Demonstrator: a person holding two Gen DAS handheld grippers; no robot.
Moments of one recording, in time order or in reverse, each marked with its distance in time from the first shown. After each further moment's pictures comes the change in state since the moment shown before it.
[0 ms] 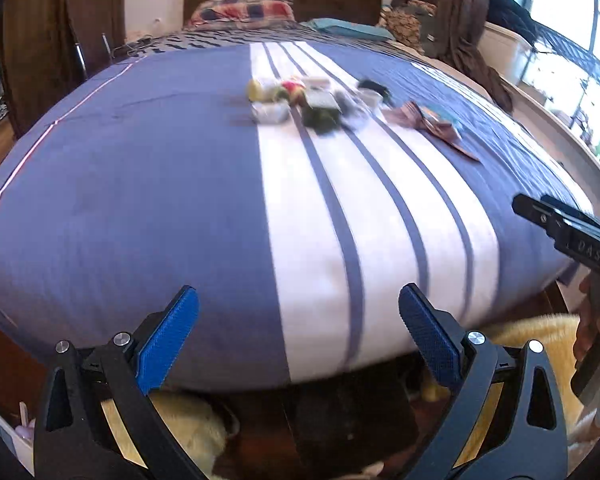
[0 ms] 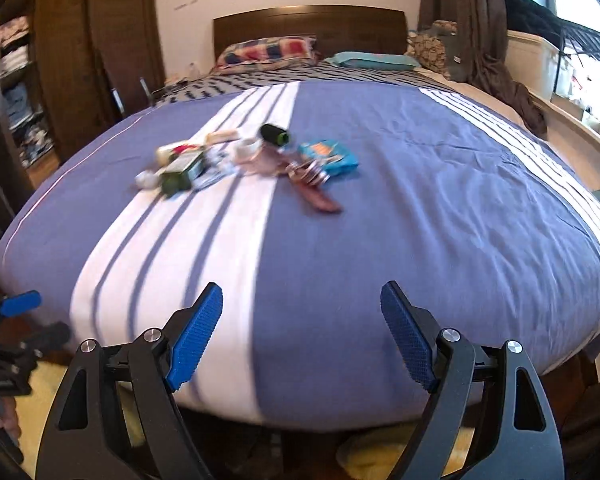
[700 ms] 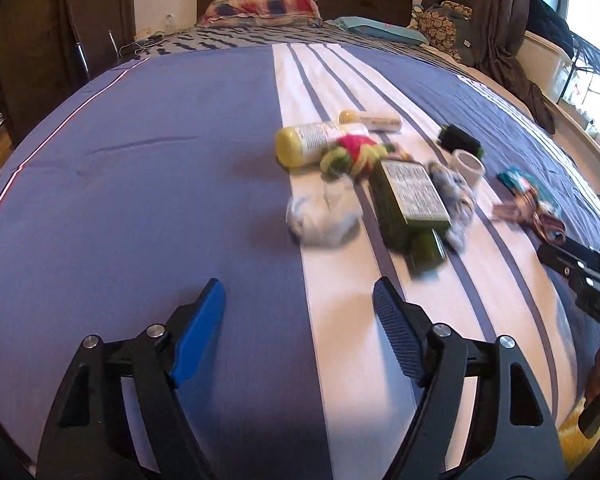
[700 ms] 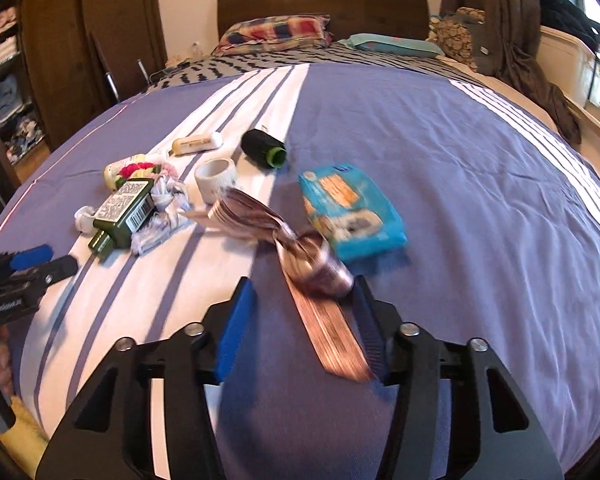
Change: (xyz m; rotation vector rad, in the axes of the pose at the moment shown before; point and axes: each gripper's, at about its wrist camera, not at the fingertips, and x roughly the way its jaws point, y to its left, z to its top) left arm 0.120 0.034 0.120 -0.028 0.013 0.063; right arm 0.109 0.015 0.077 -0.074 0.075 0.035
